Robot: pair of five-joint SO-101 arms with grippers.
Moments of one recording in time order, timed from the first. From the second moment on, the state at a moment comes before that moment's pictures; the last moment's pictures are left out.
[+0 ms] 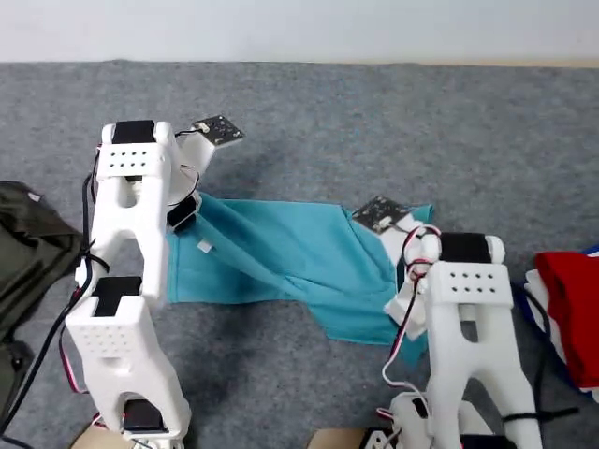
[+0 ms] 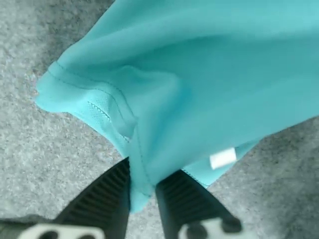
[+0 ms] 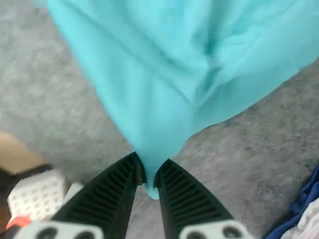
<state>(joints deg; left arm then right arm) -5.7 27.4 -18.7 98.9 -39.5 -1.1 -28.9 40.4 87.5 38.1</state>
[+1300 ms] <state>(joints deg) -4.5 27.4 -41.2 81.0 -21.3 6.1 16.9 -24.4 60.0 36.9</state>
